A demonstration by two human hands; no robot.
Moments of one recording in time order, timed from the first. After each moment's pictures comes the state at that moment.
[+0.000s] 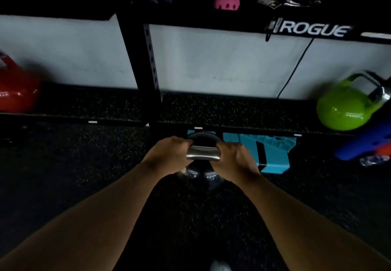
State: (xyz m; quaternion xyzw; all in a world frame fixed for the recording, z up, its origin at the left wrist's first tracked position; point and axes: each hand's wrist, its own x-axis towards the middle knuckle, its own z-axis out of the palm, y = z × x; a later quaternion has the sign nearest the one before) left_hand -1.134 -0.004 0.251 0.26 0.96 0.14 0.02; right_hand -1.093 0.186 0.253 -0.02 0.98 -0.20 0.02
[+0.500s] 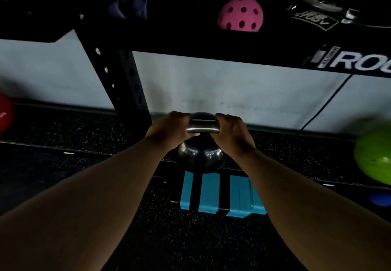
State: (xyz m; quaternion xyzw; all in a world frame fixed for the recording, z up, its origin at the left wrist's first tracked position) left_hand -1.386 0.045 0.244 0.16 0.97 0.17 0.03; right_hand -1.369 0.225 0.232 -0.06 0.97 -0.25 -0.05
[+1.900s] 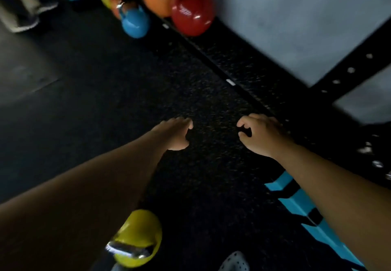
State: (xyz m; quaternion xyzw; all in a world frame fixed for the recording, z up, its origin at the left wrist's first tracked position) left_hand -1.100 -0.336 0.158 -0.19 0.93 0.20 0.25; right_hand -1.246 -0.123 0.189 -0.43 0.89 -0.07 0.16
